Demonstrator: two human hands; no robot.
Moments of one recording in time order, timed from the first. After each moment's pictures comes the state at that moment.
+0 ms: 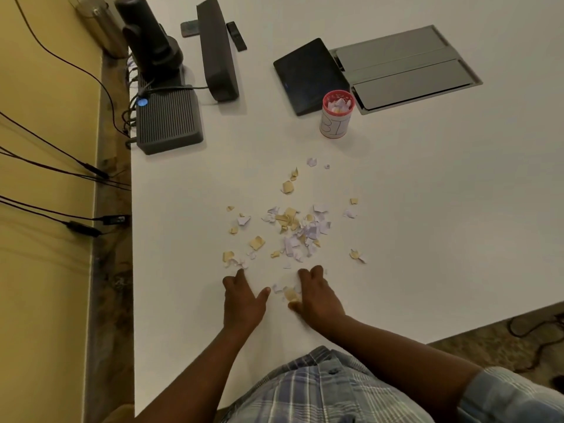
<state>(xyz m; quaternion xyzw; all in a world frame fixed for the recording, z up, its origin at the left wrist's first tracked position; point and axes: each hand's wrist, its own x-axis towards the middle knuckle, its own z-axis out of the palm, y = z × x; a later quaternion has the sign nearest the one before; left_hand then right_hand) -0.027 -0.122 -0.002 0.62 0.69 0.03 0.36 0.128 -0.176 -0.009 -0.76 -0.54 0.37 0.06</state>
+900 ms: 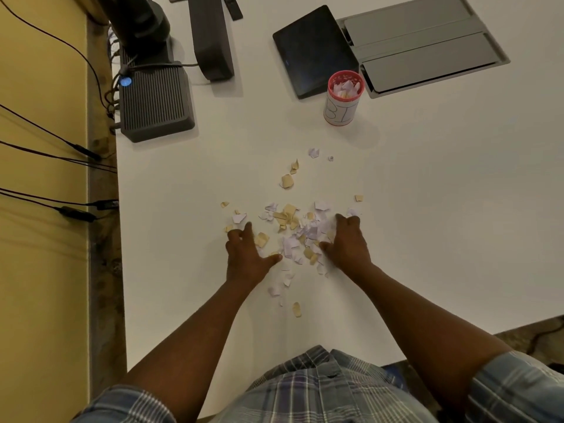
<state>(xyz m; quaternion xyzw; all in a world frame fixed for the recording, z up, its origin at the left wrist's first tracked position) 0.014 -0.039 -0.011 0.68 0.66 0.01 0.32 0.220 -0.094 -0.013 -0.83 -0.42 0.33 0.12</state>
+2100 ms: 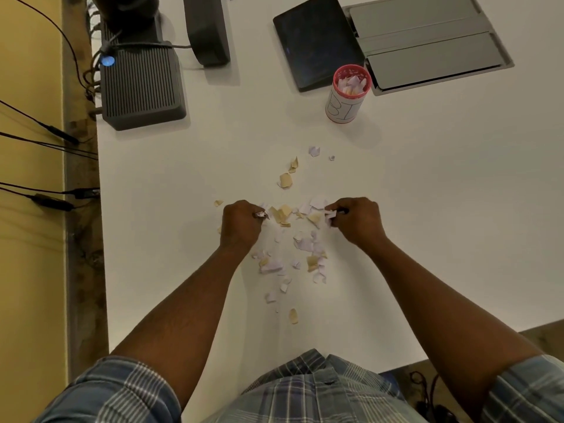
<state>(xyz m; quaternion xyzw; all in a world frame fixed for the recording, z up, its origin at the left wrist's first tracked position) 0.032 0.033 -0.007 0.73 0.59 0.16 0.31 0.252 -0.049 0.025 -0.81 -0.43 0.33 0.24</state>
